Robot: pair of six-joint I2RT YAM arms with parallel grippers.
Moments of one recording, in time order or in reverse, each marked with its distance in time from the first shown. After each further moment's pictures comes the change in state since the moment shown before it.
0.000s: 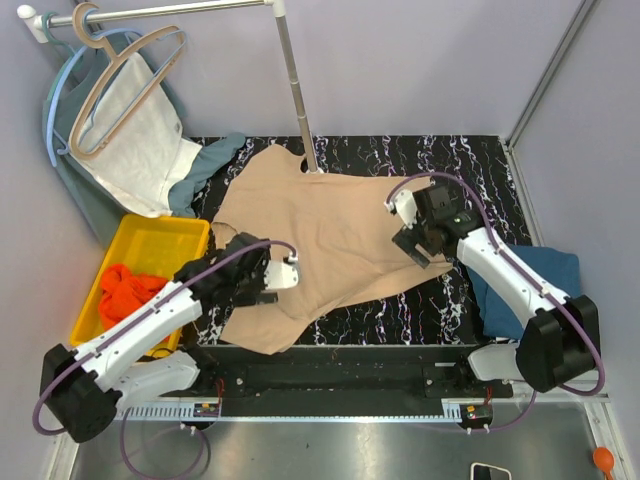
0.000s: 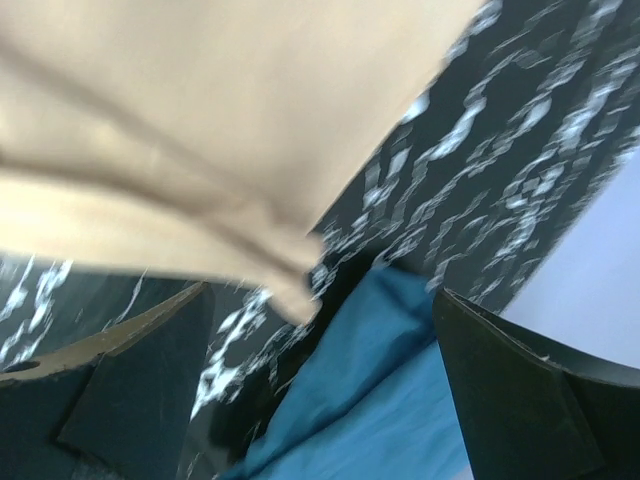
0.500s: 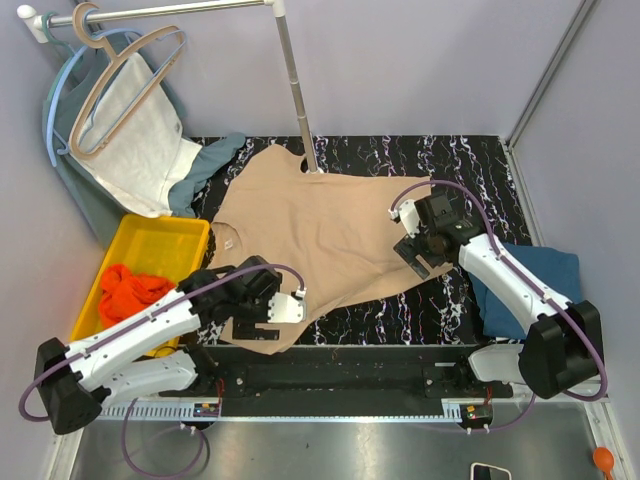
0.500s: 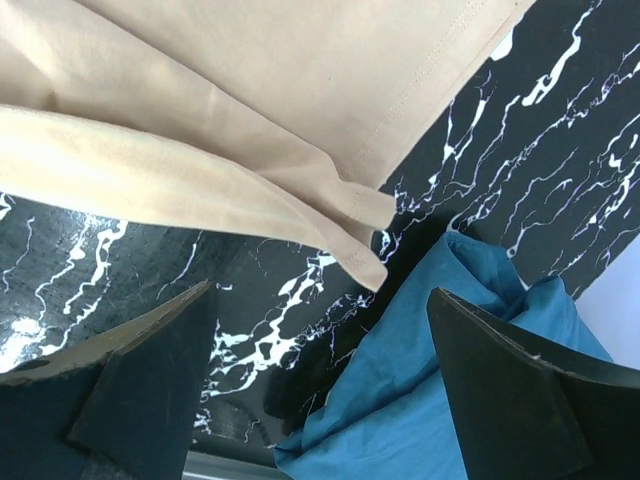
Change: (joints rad) left arm -0.237 -0.046 0.003 -0.277 0.198 -0.137; right arm 0.003 -0.045 -0.084 -0.074 -0.063 0.097
